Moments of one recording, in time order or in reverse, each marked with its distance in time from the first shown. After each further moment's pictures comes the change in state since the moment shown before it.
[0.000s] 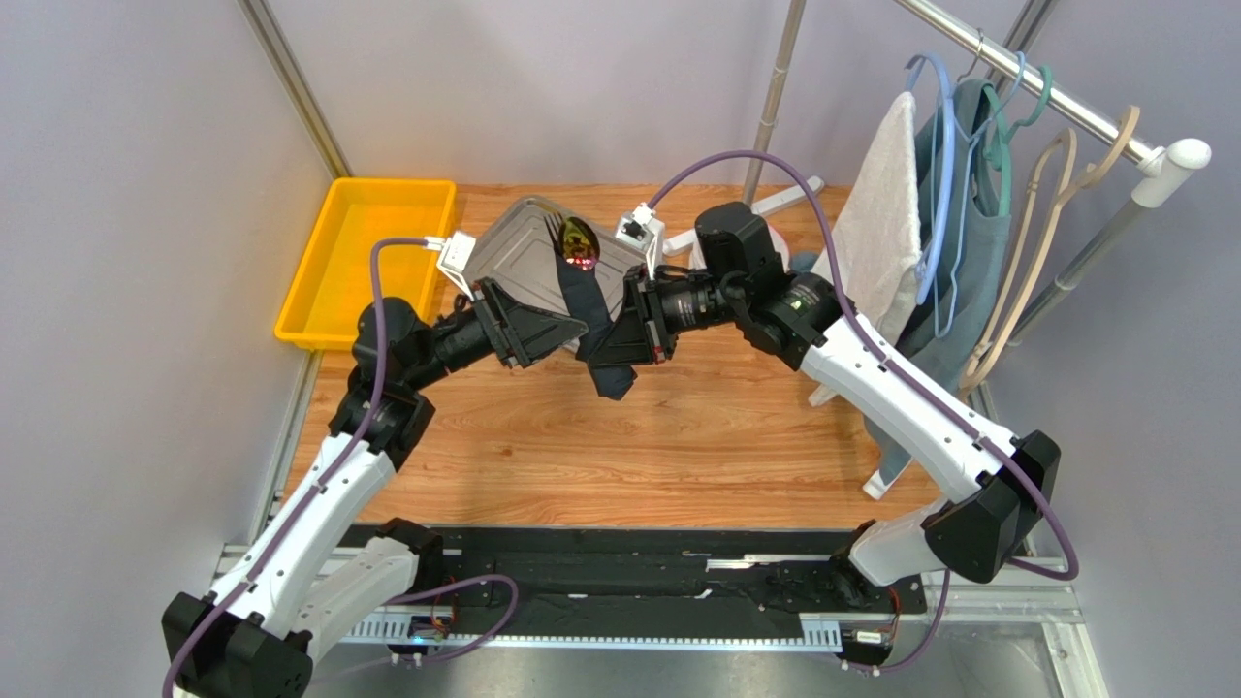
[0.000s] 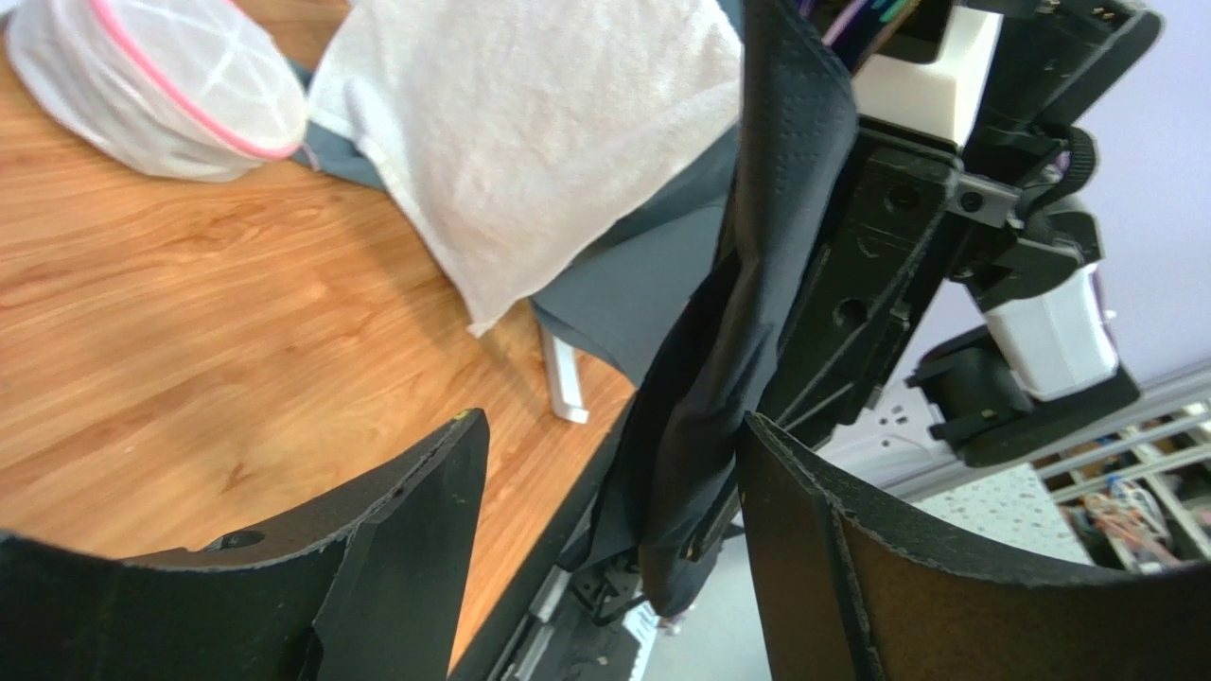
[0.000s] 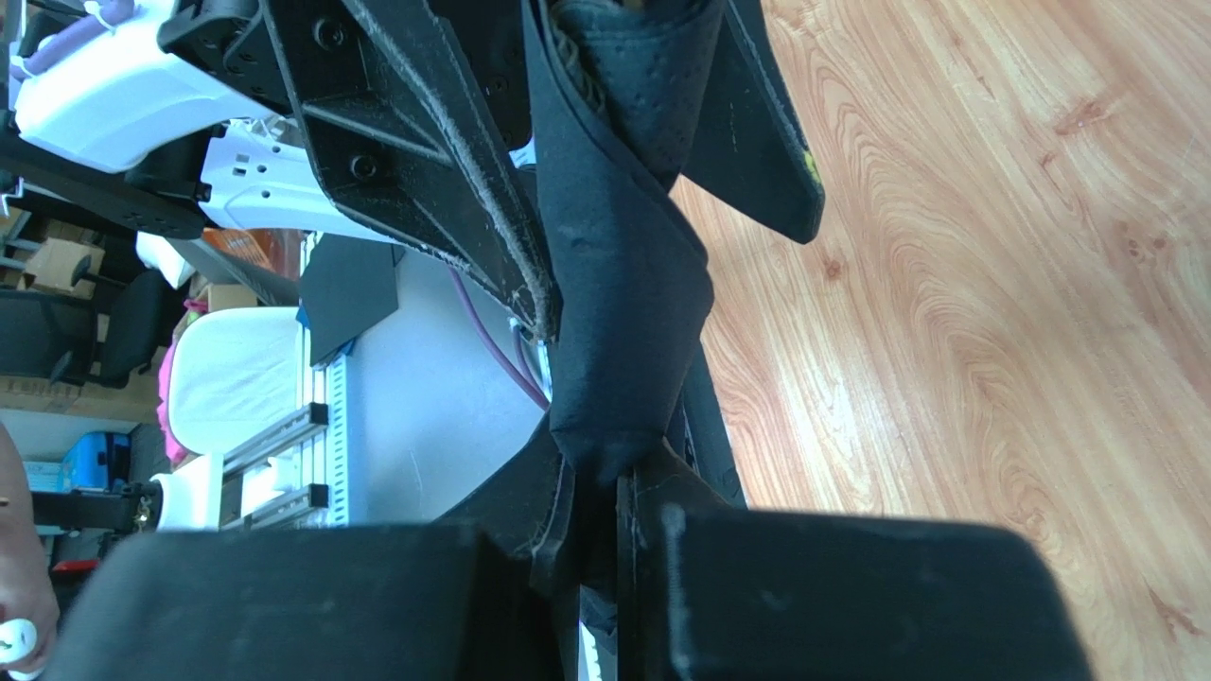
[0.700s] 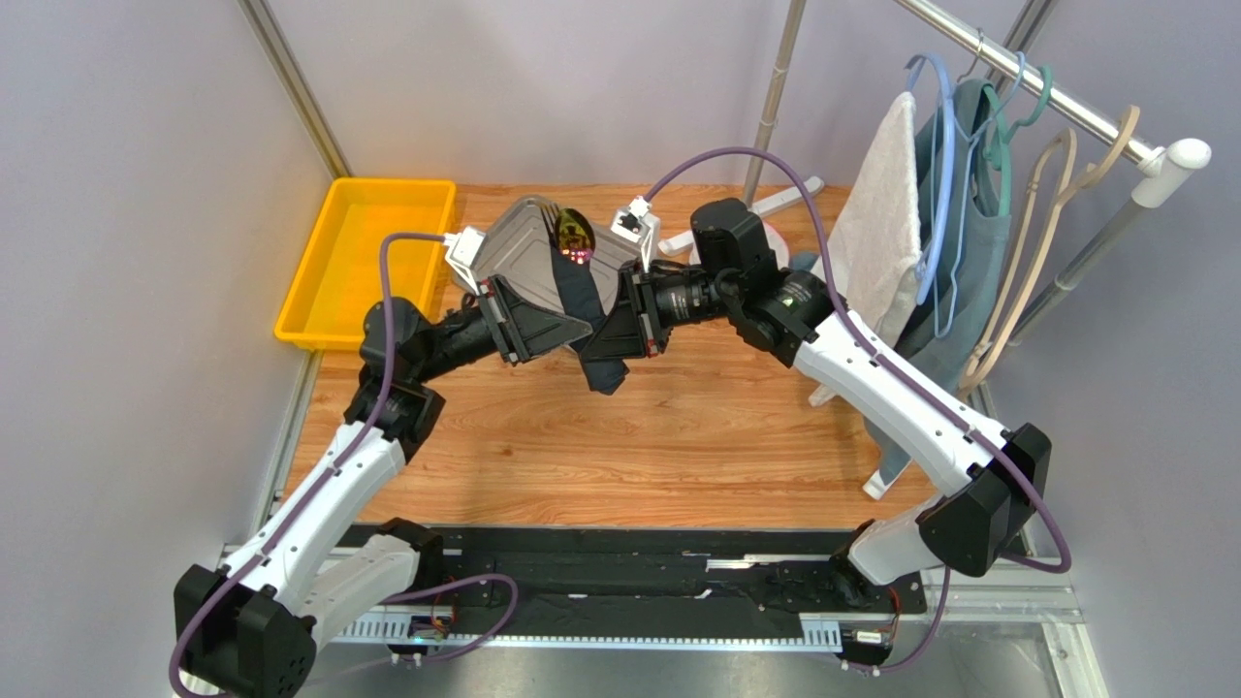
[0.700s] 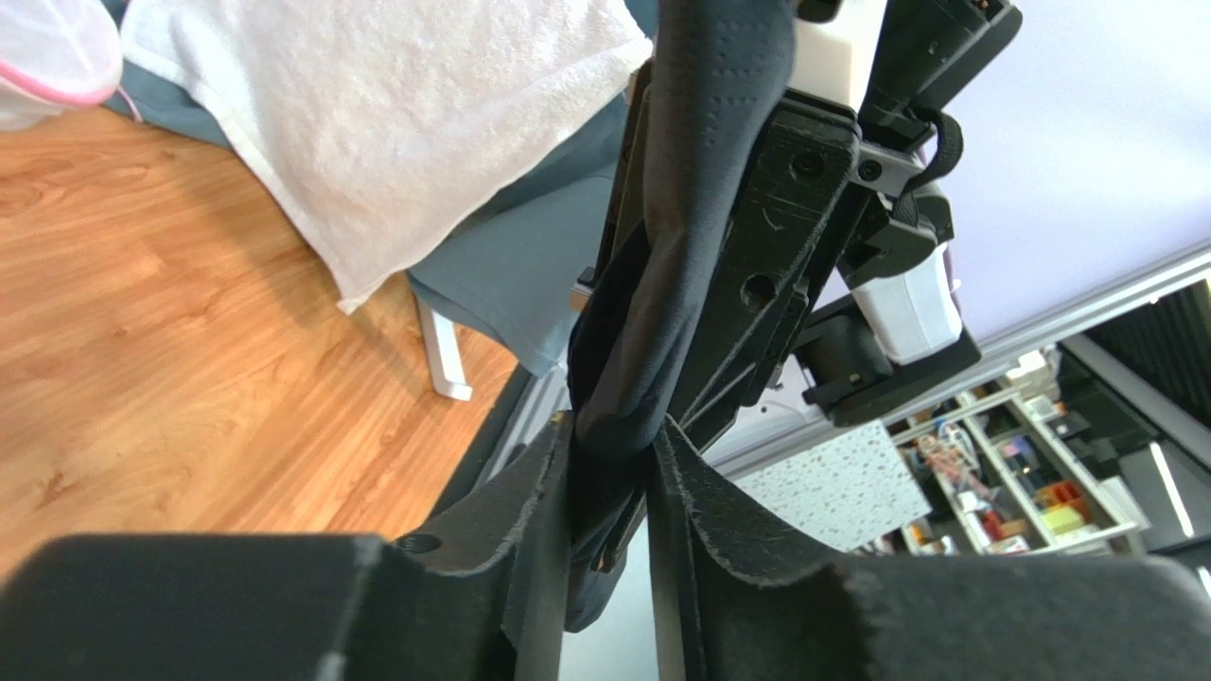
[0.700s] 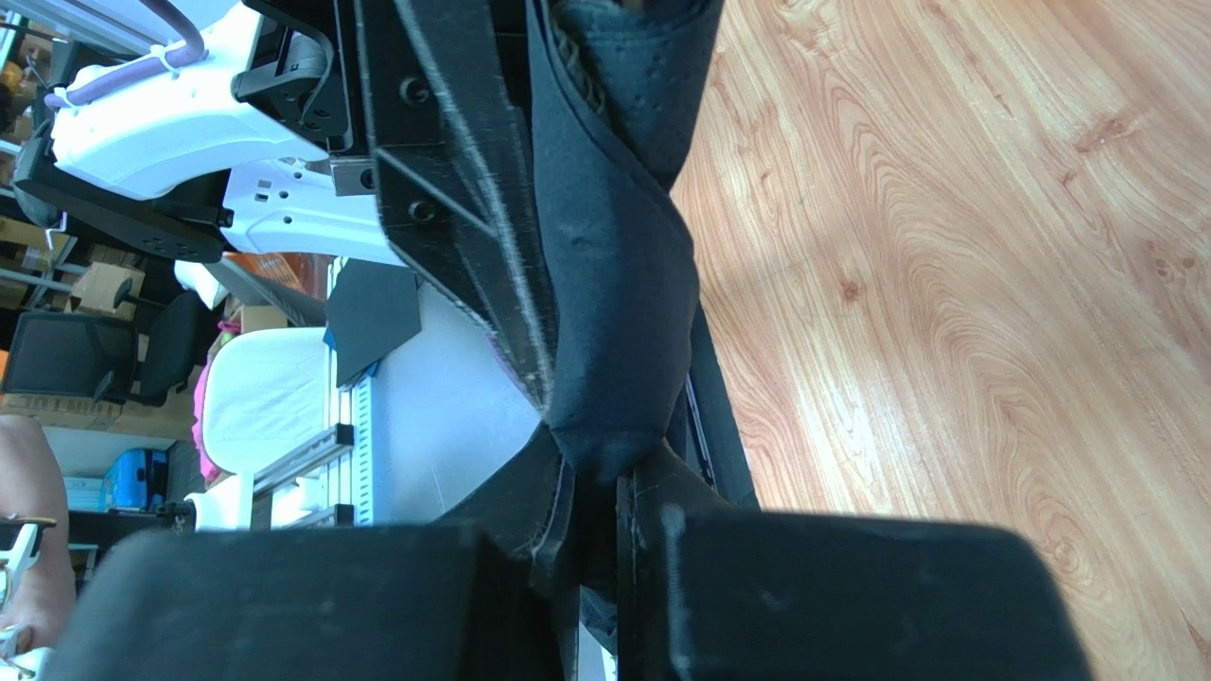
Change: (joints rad) left arm 0.001 0.065 -0.045 0.241 0.134 -0.230; right arm 0.000 0.027 0.005 0.061 -0.010 0.070
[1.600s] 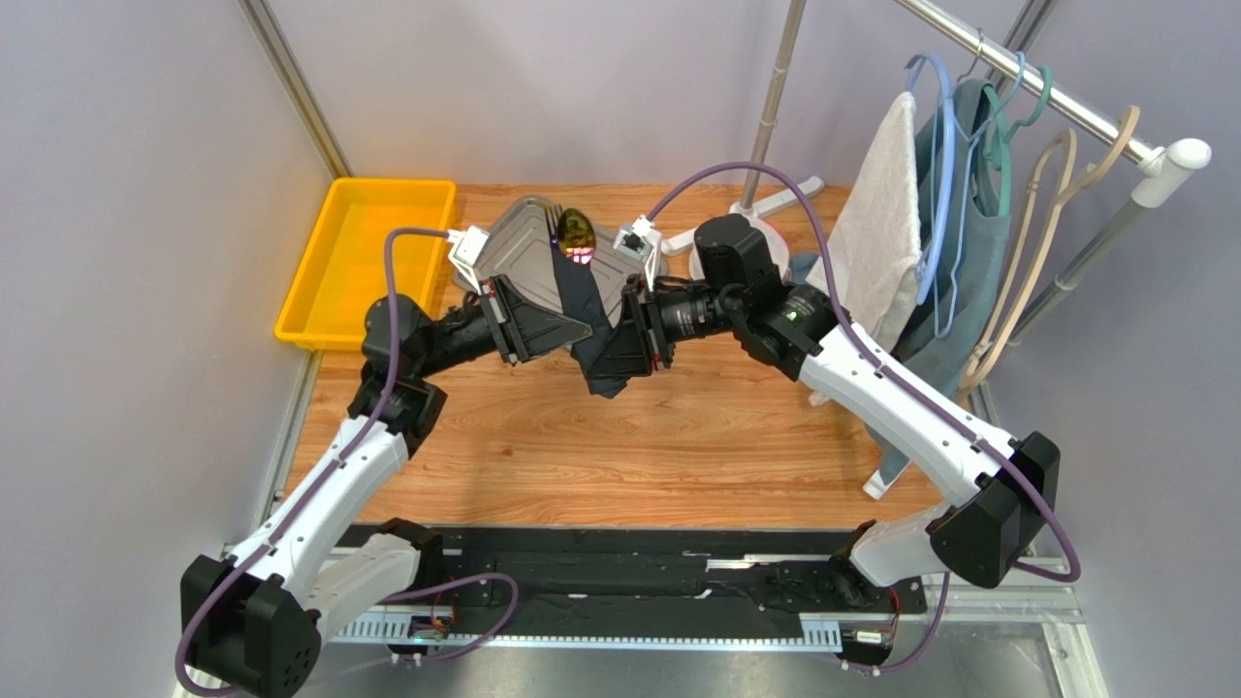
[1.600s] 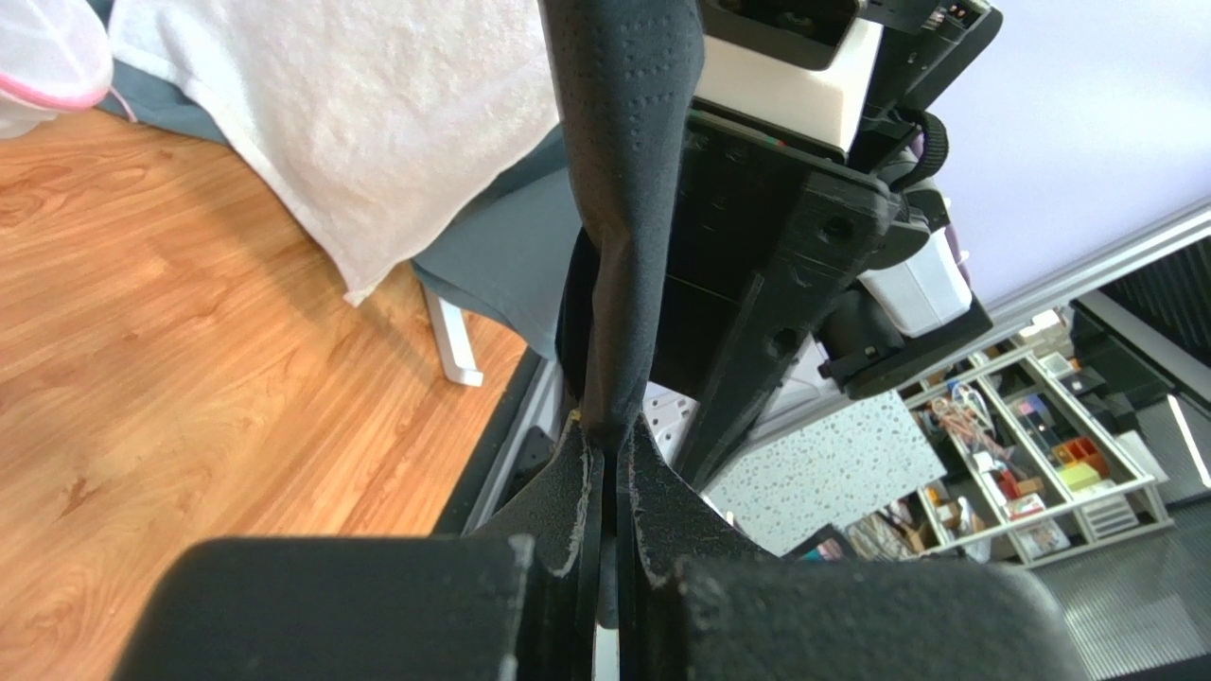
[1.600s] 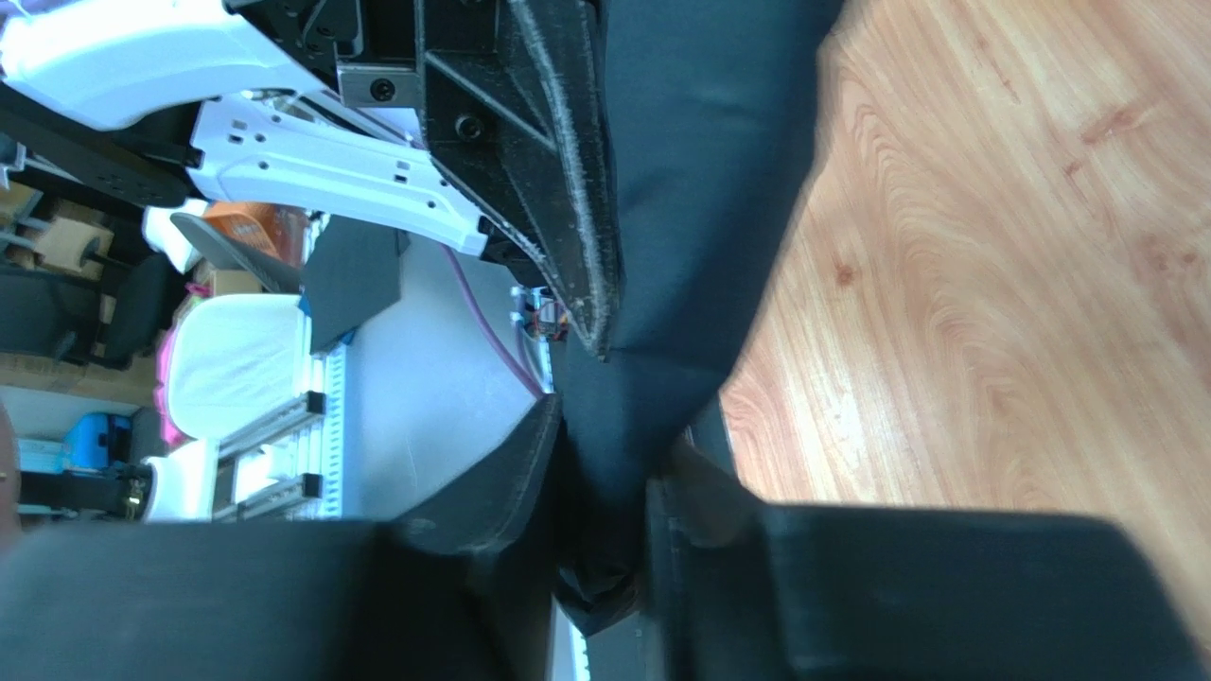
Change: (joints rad) left arm 0.029 0.031 -0.002 0.049 0.061 0.025; right arm 0.012 -0.043 -0.084 0.021 -0.009 -0.072
